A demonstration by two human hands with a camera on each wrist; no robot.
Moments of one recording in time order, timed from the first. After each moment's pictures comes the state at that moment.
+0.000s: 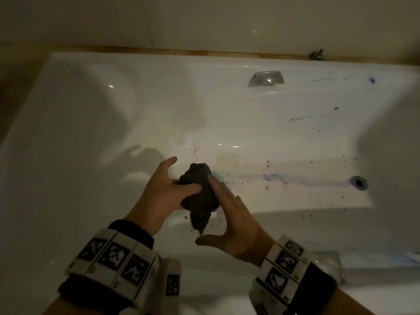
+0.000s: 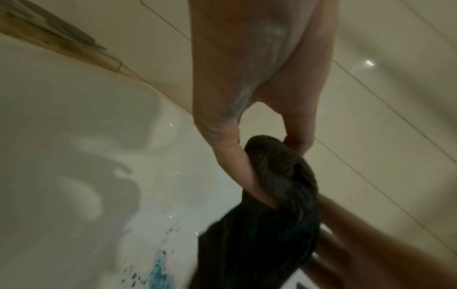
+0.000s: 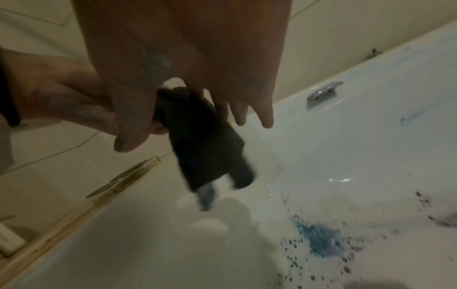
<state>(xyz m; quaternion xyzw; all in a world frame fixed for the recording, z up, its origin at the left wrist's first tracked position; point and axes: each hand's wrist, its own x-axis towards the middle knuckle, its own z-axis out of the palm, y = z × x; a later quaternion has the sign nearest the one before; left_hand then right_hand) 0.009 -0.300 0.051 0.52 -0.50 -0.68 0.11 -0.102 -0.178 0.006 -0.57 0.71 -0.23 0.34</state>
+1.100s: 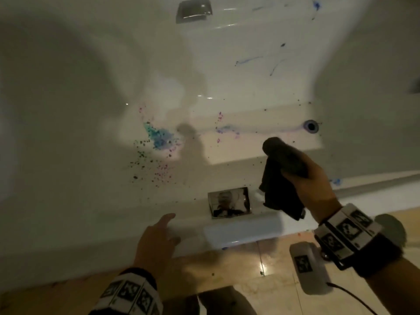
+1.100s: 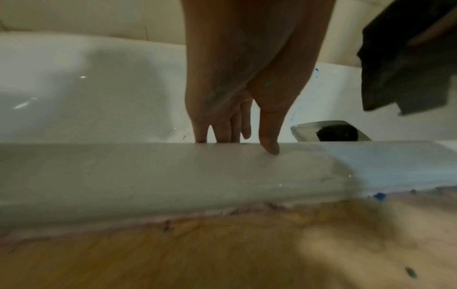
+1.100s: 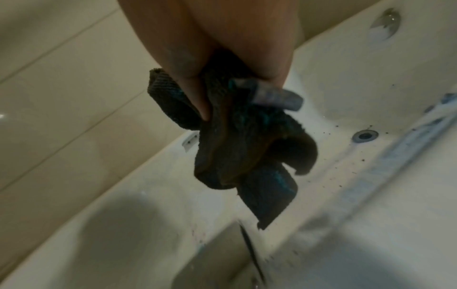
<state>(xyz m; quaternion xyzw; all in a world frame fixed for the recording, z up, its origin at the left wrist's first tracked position) -0.038 -0.065 -0.045 0.51 -0.70 -0.46 -0.18 -0.294 0.040 0.042 -0.18 0.79 -0.48 0.33</state>
